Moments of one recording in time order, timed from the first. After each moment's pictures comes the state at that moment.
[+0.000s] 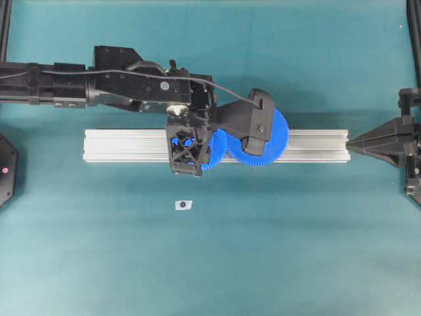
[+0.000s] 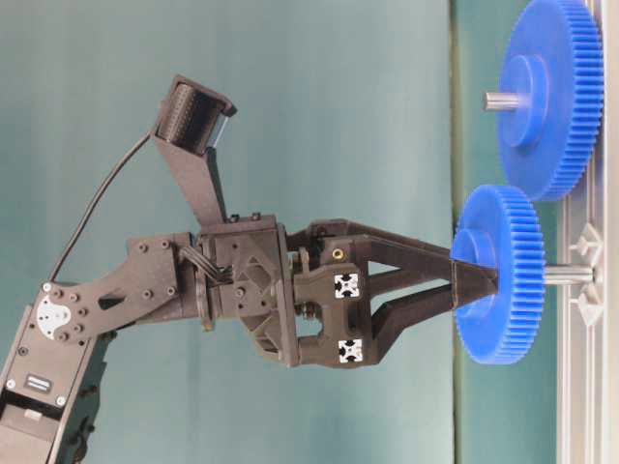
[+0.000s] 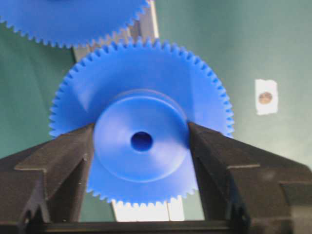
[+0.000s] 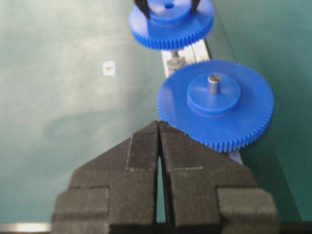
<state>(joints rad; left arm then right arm) 0.10 0.27 0.01 0.02 1.09 0.23 -0.05 -1.09 1.36 0.04 0.02 0.12</state>
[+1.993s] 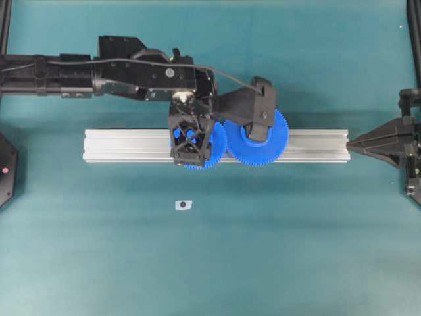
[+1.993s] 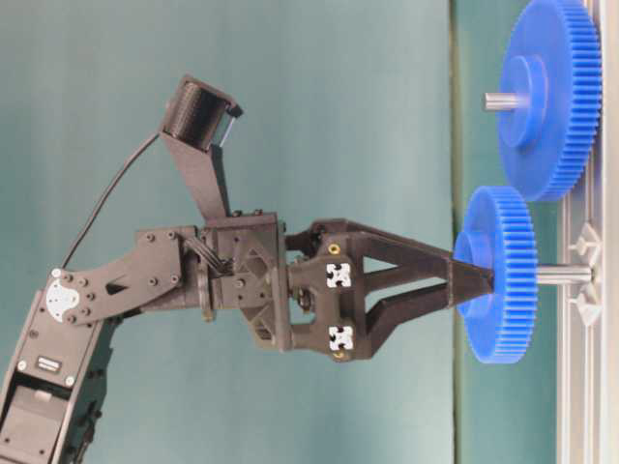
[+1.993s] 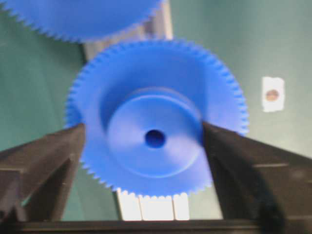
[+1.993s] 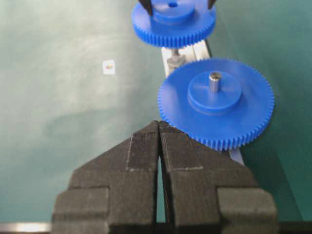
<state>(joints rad) 0.14 0.29 -0.04 0.02 1.15 0.23 -0.05 -1.10 1.37 0.04 0.02 0.12</state>
